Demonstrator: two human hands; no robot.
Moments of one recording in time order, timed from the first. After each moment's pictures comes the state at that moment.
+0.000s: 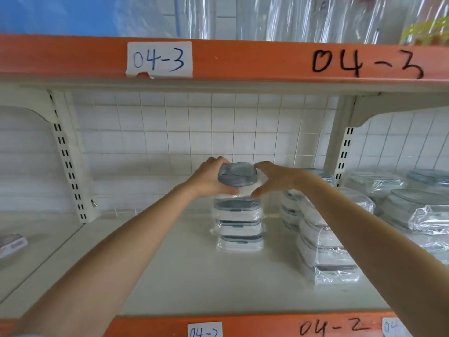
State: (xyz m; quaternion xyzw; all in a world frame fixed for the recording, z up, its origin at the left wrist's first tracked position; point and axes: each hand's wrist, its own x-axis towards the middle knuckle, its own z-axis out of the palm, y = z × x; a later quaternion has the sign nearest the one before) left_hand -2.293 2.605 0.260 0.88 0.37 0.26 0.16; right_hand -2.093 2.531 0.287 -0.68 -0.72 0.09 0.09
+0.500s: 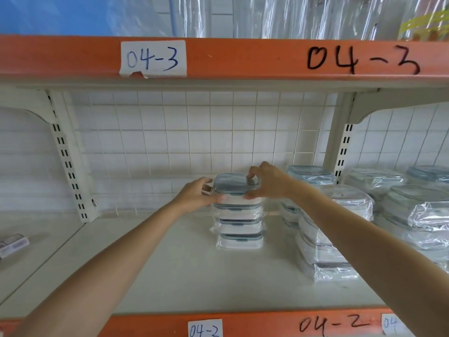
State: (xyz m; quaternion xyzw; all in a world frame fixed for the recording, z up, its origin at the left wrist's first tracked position) left_hand -2.319 2.601 0.219 0.80 0.41 0.29 0.32; right_hand -2.101 2.531 0.265 -0.67 -0.73 0.01 0.13
